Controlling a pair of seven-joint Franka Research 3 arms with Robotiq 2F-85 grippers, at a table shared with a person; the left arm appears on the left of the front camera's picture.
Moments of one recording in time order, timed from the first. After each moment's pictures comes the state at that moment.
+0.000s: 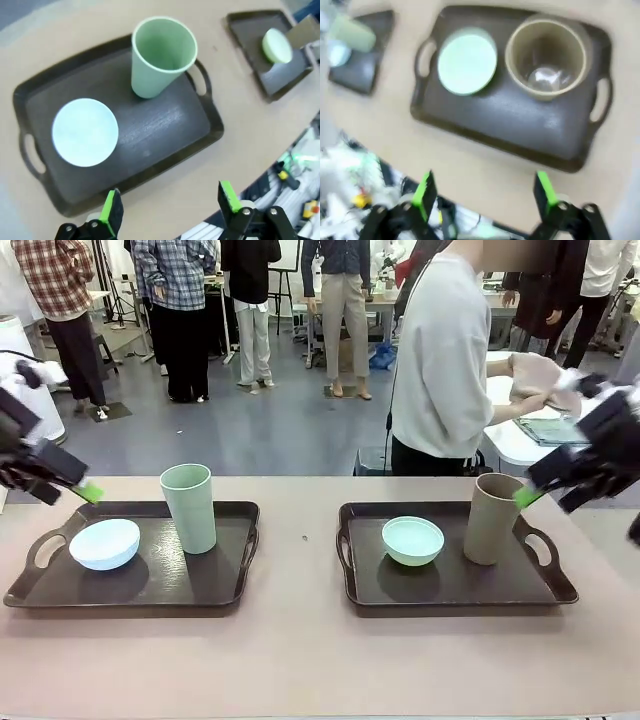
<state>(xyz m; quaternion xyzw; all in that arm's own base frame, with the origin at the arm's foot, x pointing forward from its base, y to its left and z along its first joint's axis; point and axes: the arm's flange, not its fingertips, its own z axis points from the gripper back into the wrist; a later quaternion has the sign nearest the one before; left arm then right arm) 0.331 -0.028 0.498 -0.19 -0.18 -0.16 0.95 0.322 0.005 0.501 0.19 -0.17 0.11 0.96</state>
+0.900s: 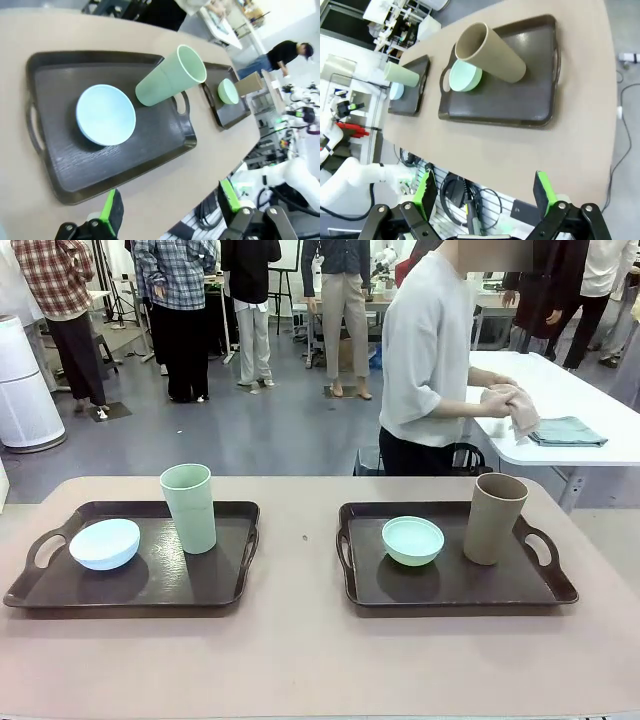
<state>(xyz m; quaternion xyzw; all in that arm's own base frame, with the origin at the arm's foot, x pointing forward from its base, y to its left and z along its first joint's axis) 0.304 0.137 0.442 -0.40 -0.22 -0.06 0.89 0.216 -0.192 0.476 0.36 -0.23 0.01 0.91</state>
